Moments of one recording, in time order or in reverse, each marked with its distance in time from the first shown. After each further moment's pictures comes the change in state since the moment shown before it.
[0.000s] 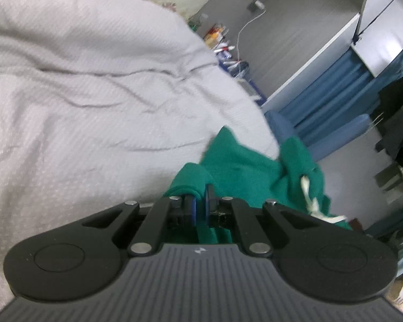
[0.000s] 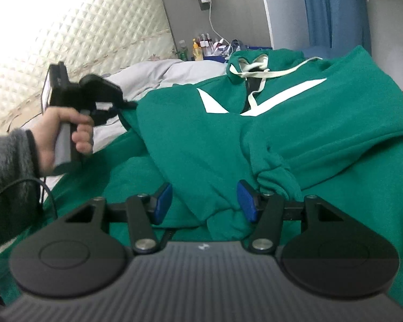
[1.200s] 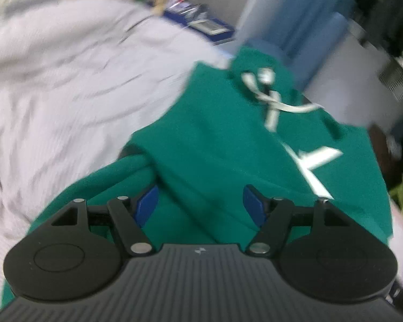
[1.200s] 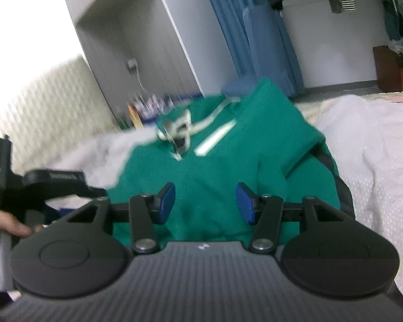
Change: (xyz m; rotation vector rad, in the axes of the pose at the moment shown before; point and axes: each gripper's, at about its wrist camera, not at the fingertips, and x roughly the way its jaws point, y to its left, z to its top) left arm -0.064 -0.110 -0.090 0.289 0.216 0.090; right arm -0.061 -0.042 0.004 0.267 -0.208 -0.240
